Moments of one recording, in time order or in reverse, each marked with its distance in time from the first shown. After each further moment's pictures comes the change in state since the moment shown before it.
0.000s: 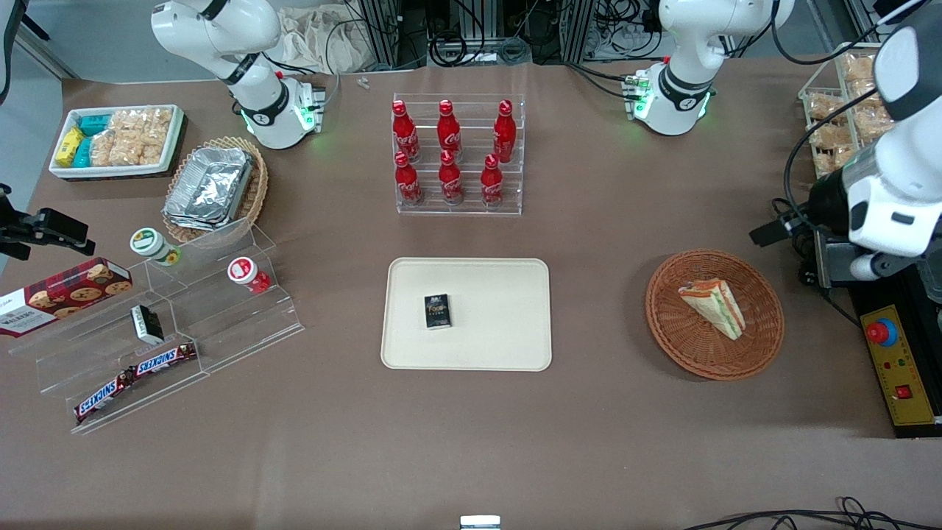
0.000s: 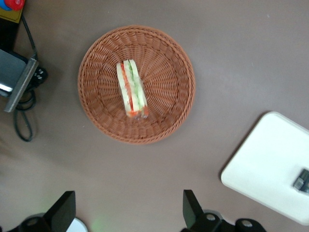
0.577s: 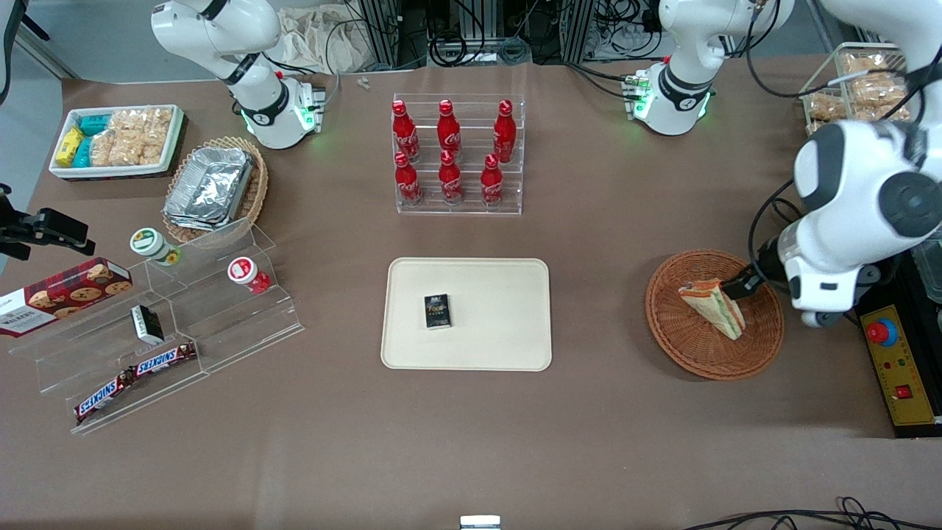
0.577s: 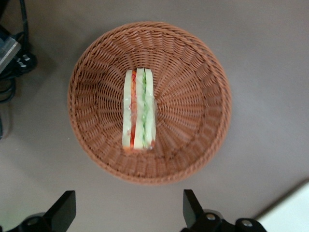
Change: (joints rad) arm -0.001 0.139 0.002 -0.218 0.086 0.320 -0.228
